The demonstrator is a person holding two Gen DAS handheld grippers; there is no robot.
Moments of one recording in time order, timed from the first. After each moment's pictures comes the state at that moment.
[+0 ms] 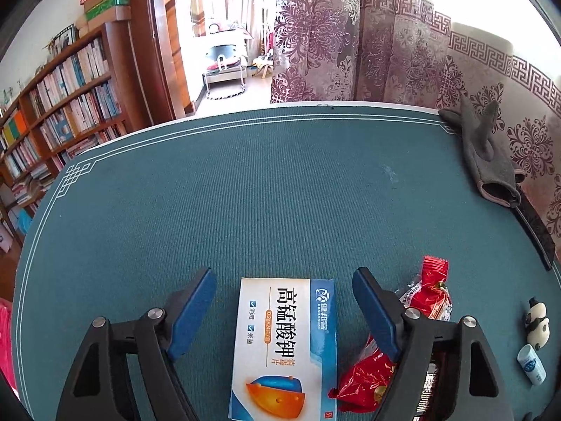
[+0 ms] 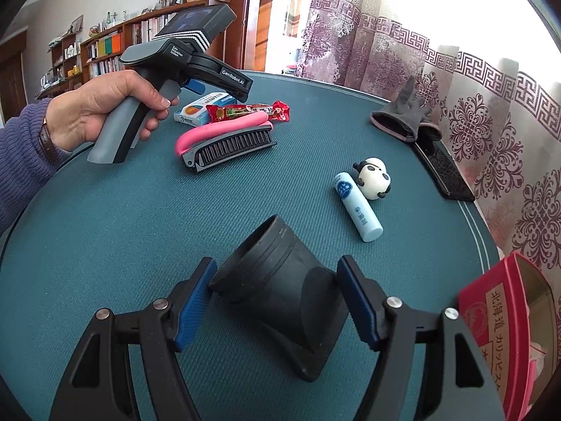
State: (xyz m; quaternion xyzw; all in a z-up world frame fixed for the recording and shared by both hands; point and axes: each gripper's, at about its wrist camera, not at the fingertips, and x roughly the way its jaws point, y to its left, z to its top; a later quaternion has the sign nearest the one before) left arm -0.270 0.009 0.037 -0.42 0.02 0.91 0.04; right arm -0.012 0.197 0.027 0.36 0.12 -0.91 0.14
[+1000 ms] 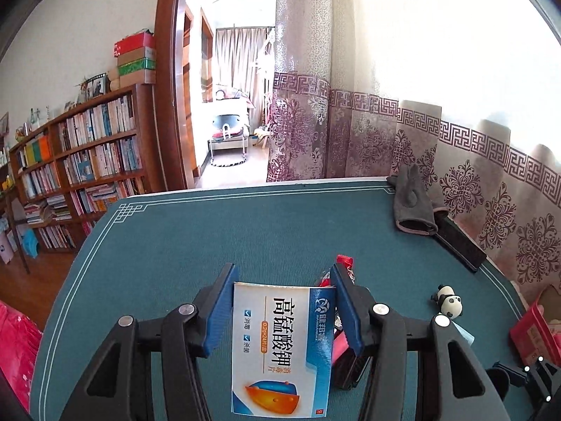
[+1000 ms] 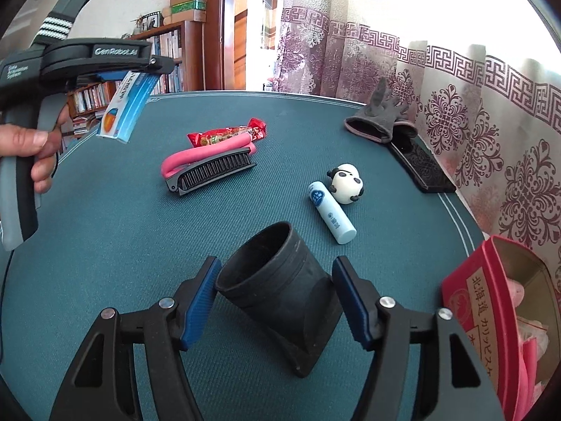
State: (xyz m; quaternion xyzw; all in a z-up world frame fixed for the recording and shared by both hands) left arm -0.102 0.013 0.124 -0.27 0.00 0.96 0.05; right arm -0.003 0.216 0.039 0.34 0.06 -0.93 0.11
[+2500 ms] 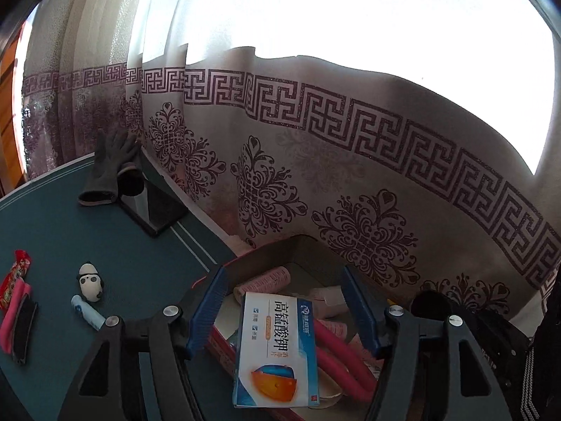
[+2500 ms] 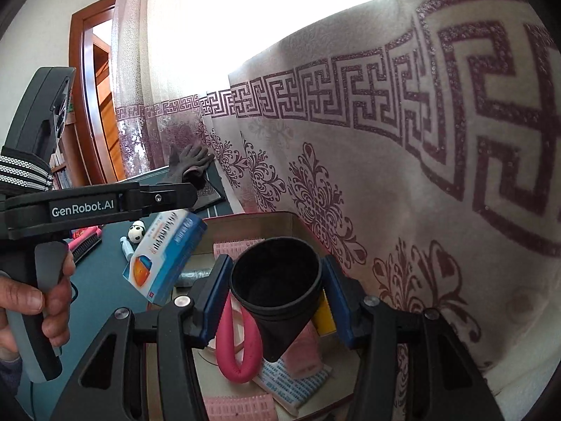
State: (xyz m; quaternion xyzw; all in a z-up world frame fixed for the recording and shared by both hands) left arm -0.005 0.321 0.132 -0.33 0.02 0.86 0.40; right arm 0.137 0.433 0.102 0.24 -0.08 -0.96 -0.13
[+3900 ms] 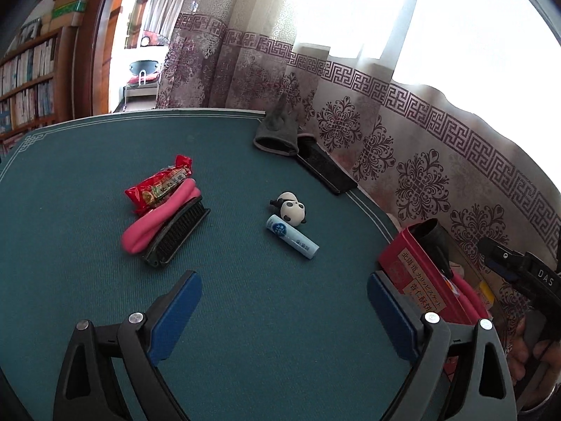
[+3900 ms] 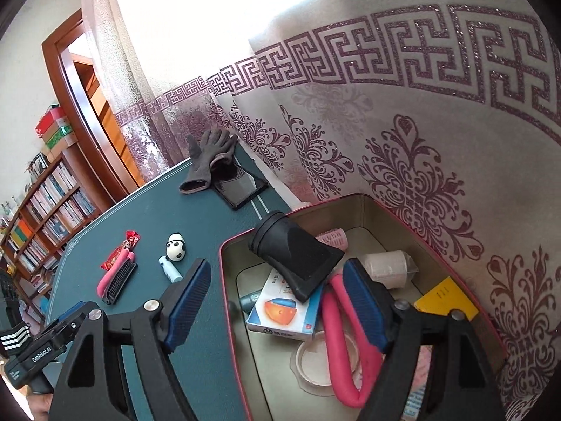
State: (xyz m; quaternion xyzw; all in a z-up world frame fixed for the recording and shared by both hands) left arm -0.023 0.103 0.086 -0.36 -0.07 0.90 0.23; right arm 0.059 0.403 0.109 0.30 -0.19 -0.93 -0.08
